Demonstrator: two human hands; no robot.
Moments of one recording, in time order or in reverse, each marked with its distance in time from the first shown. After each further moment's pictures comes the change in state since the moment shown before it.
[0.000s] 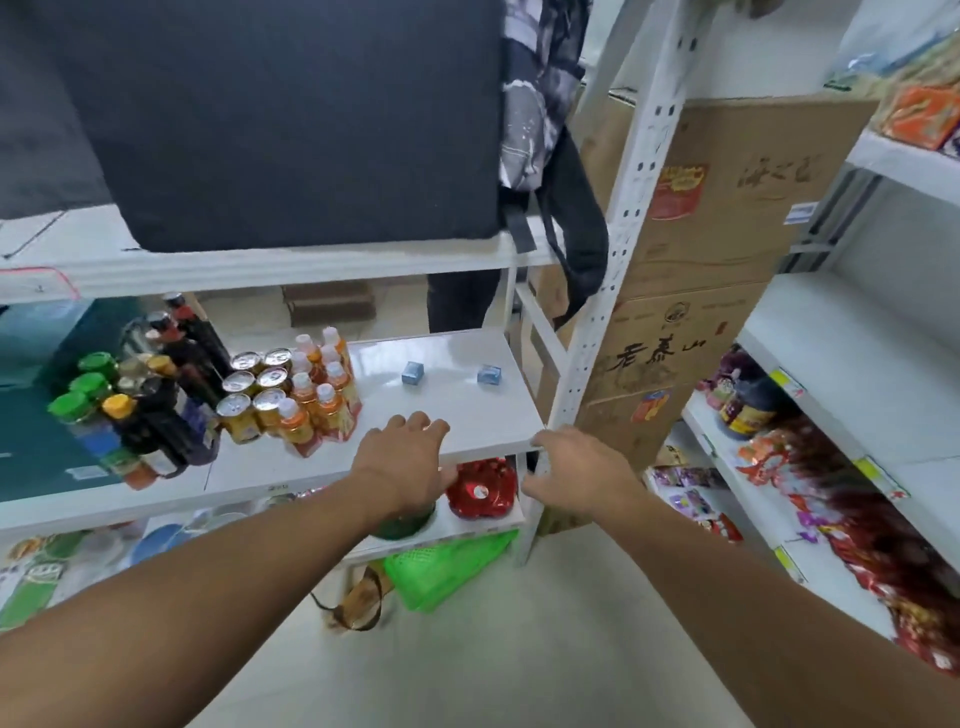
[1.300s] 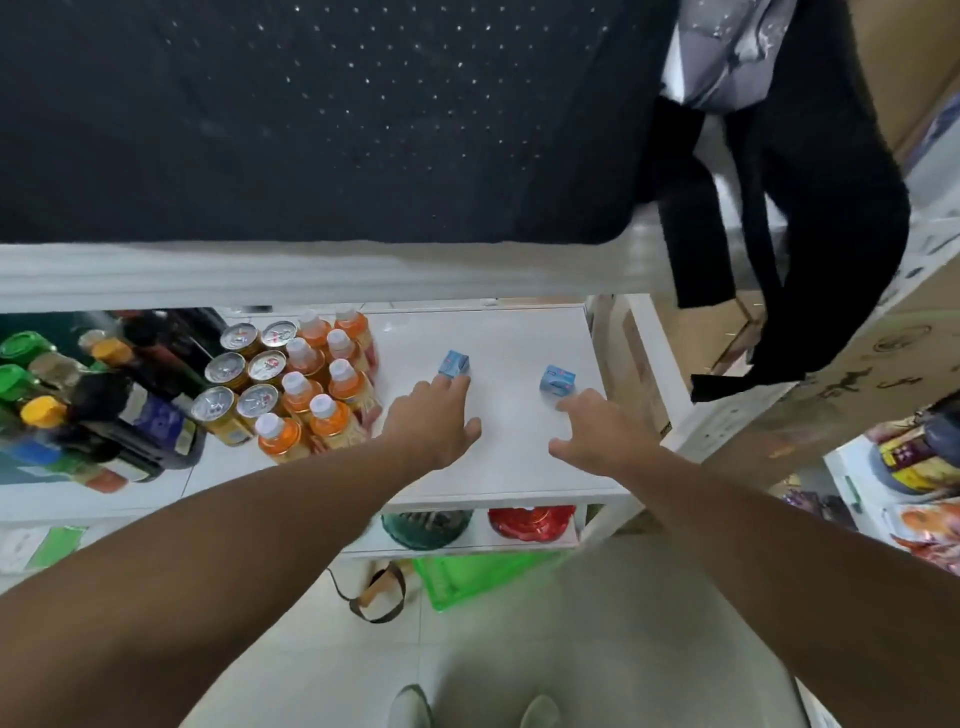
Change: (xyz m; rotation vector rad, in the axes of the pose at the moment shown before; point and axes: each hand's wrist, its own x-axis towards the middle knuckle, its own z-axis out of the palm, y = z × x) left_hand 0.254 -0.077 0.086 -0.103 -0.057 -0.203; right_hand 0.324 0.026 0.069 -0.043 -0.155 -0.107
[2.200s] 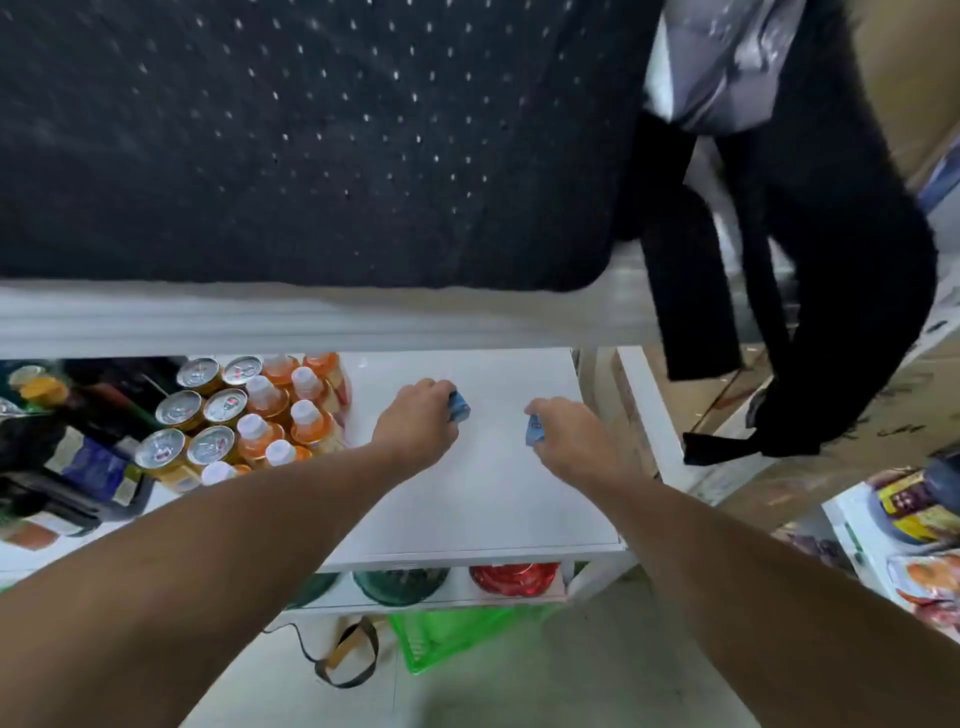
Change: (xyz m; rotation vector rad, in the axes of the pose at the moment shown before) left_hand 0.089 -0.005 0.020 -0.317 0.203 -0.029; right_hand 0.087 0.017 0.015 0.100 0.233 -0.111
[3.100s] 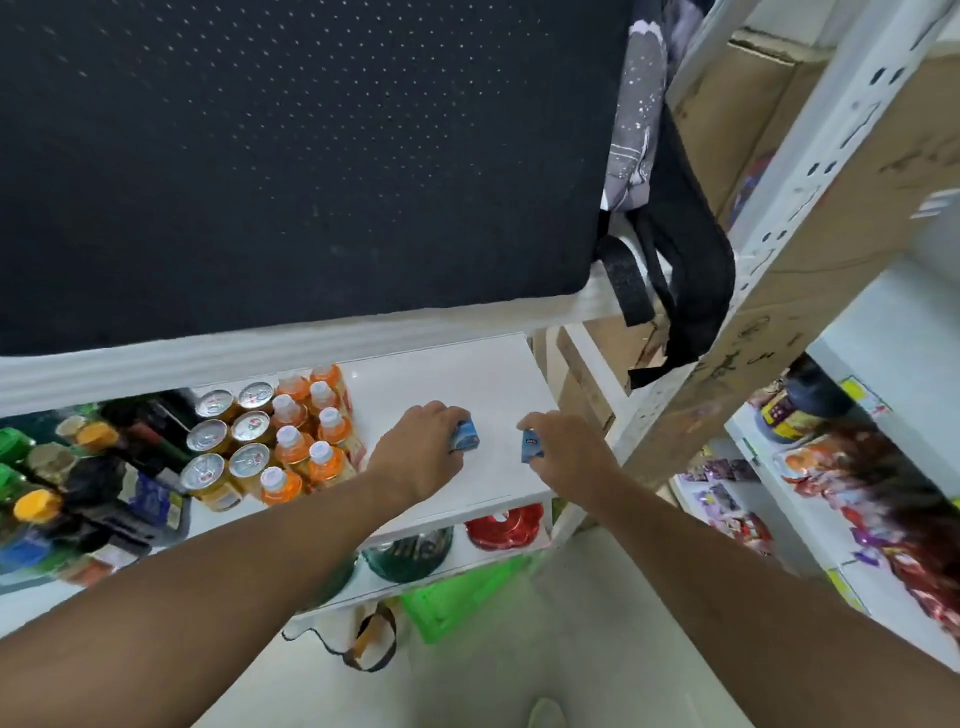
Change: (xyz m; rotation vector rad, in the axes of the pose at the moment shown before) left_hand -0.124 0.006 -0.099 0.008 -0.103 0.338; right_hand -0.157 -0.097 -0.061 -0.040 0.121 0.099
